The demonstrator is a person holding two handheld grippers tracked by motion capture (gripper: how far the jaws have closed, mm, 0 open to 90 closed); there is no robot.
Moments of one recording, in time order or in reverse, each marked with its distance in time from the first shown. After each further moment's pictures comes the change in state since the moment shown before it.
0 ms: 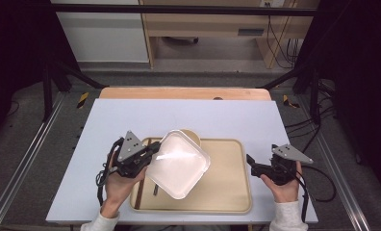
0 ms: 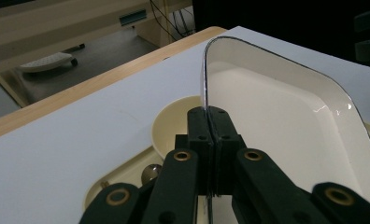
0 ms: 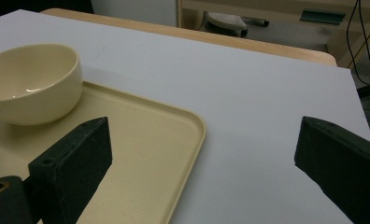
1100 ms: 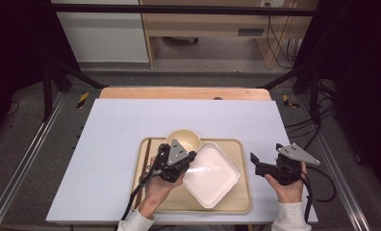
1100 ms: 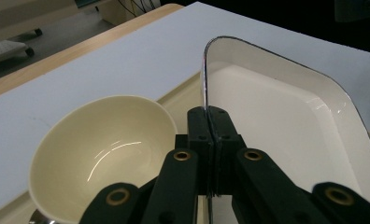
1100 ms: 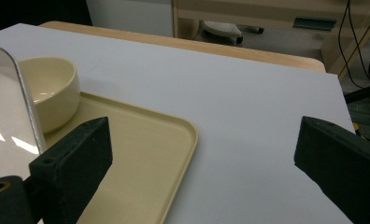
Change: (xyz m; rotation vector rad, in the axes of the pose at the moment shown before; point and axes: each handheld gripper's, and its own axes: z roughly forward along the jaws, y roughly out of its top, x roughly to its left) left arm -0.062 -0.004 0.078 0.077 -0.097 0.025; right arm -0.007 0.003 -0.009 -0.034 -0.009 0.020
